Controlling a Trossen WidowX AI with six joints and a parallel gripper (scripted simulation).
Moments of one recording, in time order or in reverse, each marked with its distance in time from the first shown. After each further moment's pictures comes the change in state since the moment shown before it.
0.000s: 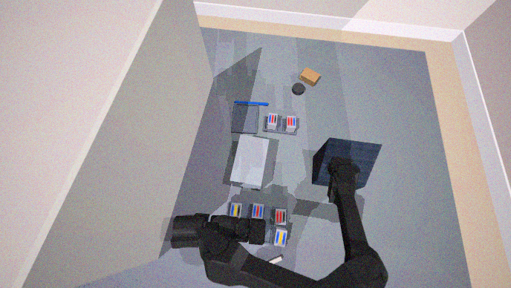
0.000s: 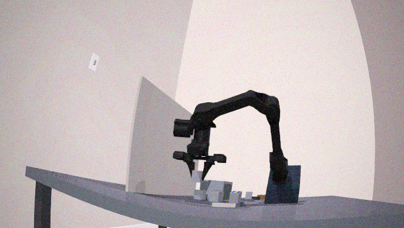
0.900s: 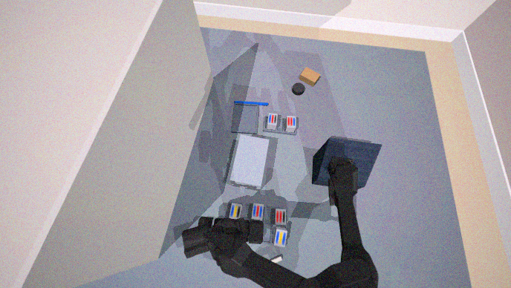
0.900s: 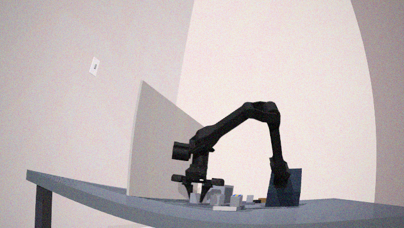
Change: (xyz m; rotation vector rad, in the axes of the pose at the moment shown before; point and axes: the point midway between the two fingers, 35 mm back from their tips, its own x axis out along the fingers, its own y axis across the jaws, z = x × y) arm 0.074 -0.002 0.006 -0.018 -0.015 -0.010
